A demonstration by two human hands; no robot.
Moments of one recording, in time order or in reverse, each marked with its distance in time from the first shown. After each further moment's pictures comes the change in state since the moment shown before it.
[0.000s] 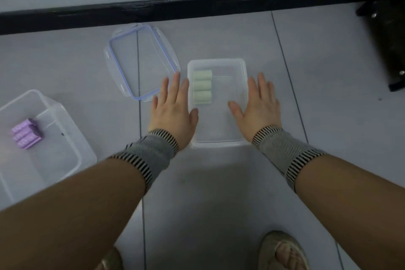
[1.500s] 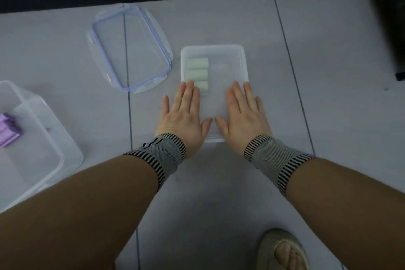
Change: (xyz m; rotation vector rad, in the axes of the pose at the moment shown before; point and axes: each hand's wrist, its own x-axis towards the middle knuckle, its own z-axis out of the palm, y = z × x) left_hand -0.004 0.008 0.047 0.227 -0.253 0.086; right_hand -0.014 0.006 0.043 -0.222 -0.107 -0.240
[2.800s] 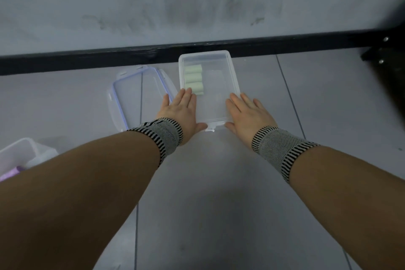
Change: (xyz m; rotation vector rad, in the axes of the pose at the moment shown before) left_hand 0.121 -0.051 -0.076 0.202 -0.117 0.006; right_hand 0.129 0.016 -0.065 -0.181 -0.082 -0.153
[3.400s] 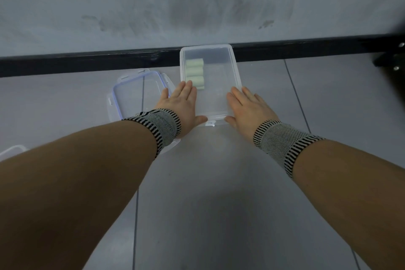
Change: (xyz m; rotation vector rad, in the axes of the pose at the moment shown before) left_hand 0.034 -0.023 -0.009 -0.038 0.007 0.000; right_hand 0.038 0.004 -0.007 0.035 0.039 -0.017
